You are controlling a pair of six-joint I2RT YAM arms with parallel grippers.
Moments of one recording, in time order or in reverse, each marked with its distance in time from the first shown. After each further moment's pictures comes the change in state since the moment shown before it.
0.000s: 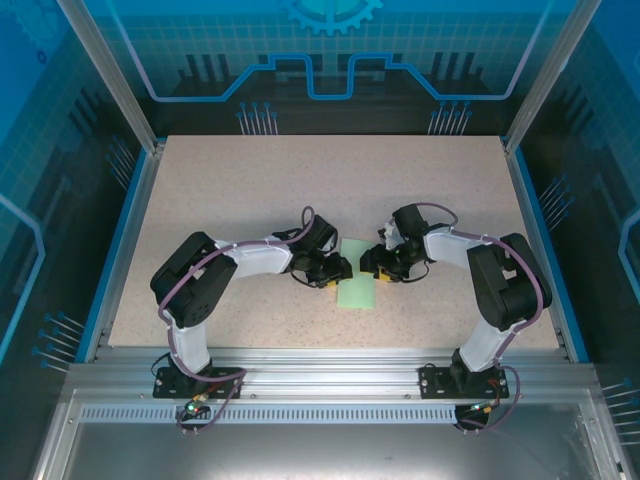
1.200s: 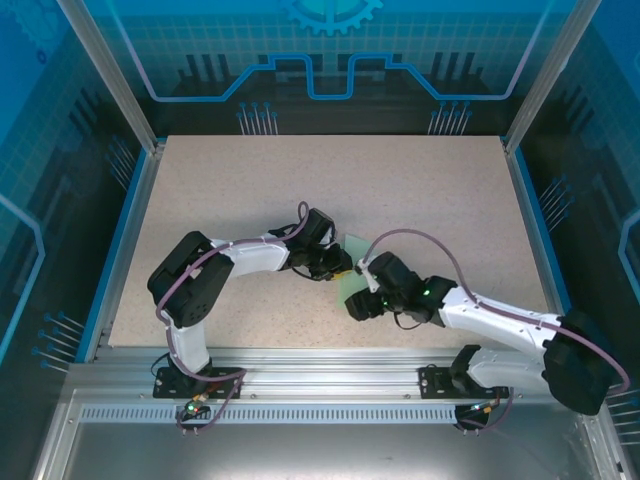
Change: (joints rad) left arm 0.029 -0.011 0.002 0.086 0.063 -0.090; right arm 0.549 -0.550 -0.269 0.045 0.586 -0.163
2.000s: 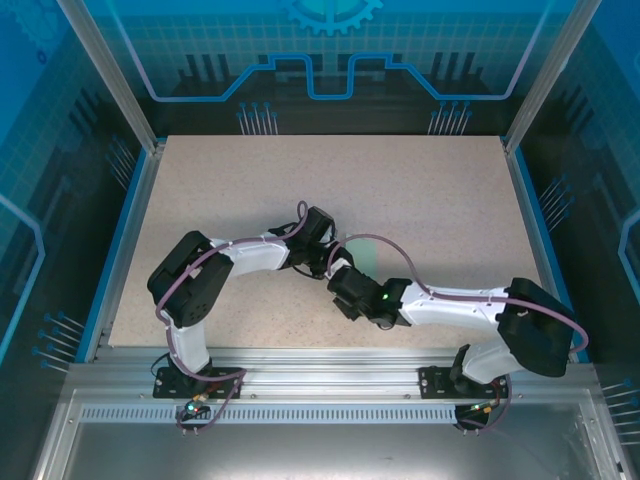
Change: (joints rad) left arm 0.002 0.000 0.010 0.000 0.016 -0.031; right arm 0.181 0.250 0.142 -0.004 0.366 -0.074
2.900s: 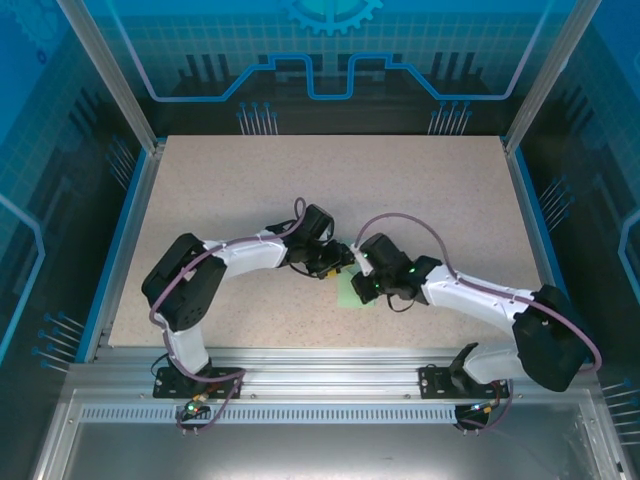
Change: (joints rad) left arm 0.001 -0.051 0.021 -0.103 -0.089 0.033; right arm -0.336 -0.082 -0.016 -0.003 -0.475 -0.003
